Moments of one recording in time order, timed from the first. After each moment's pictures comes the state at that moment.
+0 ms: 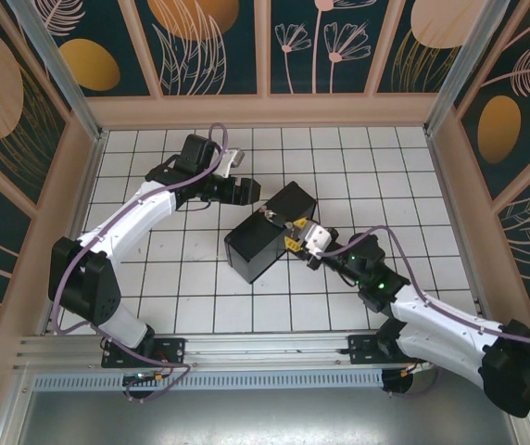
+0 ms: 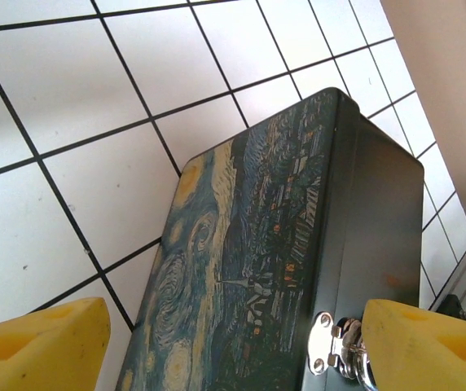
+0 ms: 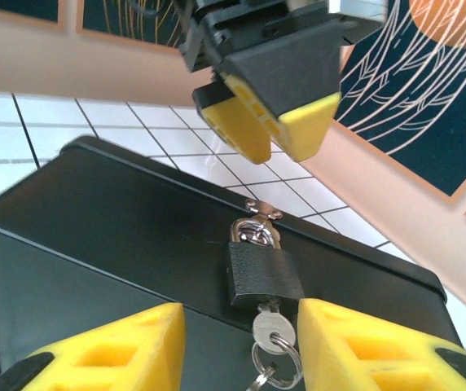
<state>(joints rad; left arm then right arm) -0.46 1.59 1.33 -0.58 0.51 -0.33 0.77 0.88 0.33 0.44 -0.16 -0.42</state>
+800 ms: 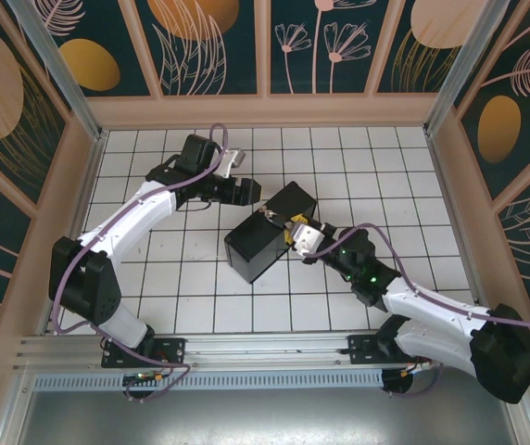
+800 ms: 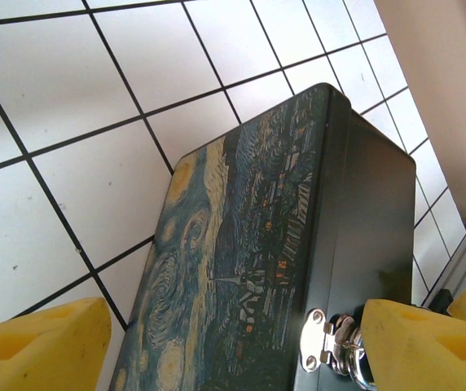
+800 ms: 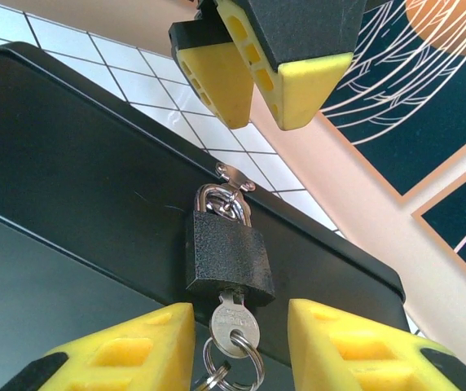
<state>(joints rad) -0.46 1.60 1.33 -0.58 0.53 -0.33 0.78 0.98 0.37 0.45 -0.07 -0.61</state>
